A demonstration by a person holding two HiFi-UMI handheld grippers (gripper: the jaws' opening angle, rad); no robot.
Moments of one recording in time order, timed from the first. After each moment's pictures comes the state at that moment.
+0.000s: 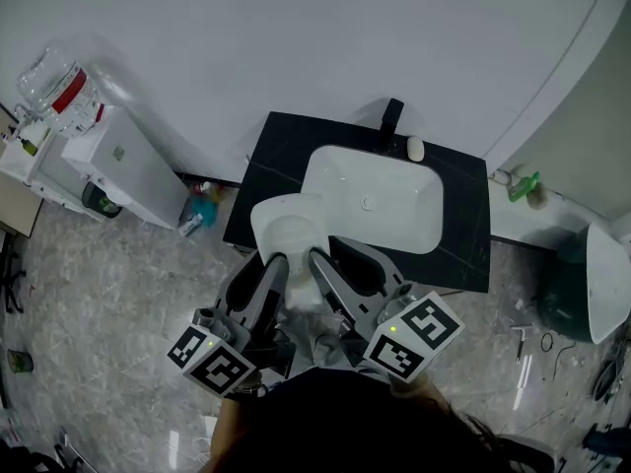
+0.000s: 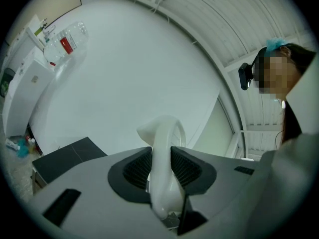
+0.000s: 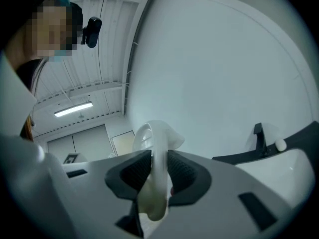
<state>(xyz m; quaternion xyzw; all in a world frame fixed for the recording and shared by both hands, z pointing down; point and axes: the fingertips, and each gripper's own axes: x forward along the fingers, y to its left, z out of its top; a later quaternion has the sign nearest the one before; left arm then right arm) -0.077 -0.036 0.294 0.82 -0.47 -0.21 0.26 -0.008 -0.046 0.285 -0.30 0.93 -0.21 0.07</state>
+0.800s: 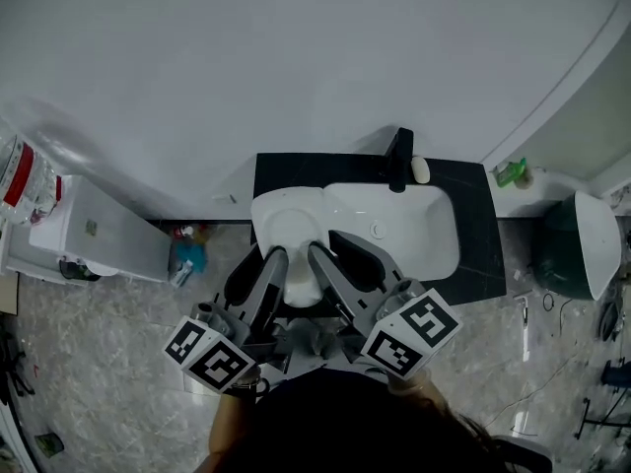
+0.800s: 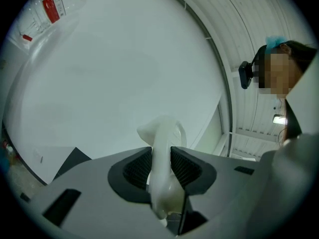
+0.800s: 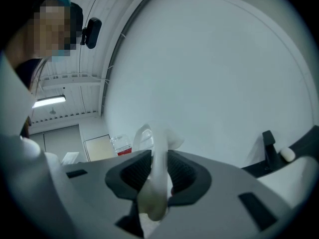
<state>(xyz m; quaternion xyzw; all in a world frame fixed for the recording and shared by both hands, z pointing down) -0.174 -0.225 0.298 0.86 -0.37 -0.19 0.30 -0.104 -0.219 0.286 -0.42 0.88 -0.20 0.07</state>
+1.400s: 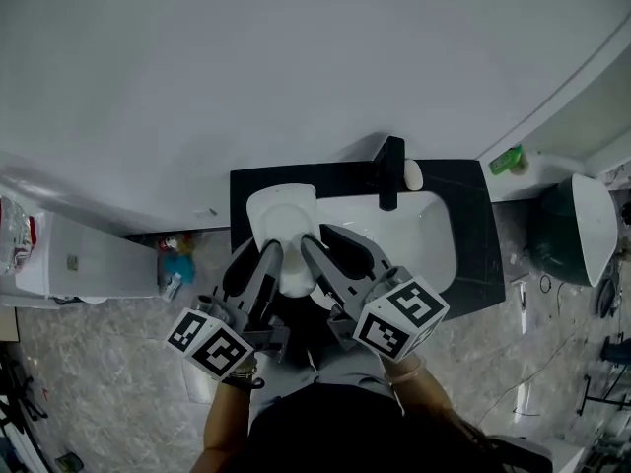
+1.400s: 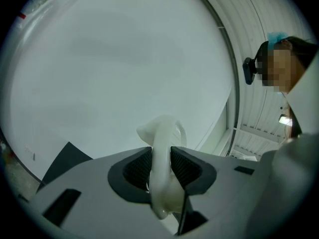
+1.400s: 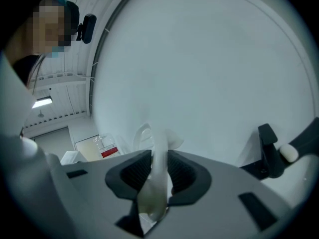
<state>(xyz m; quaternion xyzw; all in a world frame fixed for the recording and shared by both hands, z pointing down) -0.133 -0.333 0.355 0.86 -0.36 -0.15 0.33 -0.062 -0.324 0.346 -0.45 0.86 -0.24 0.06</state>
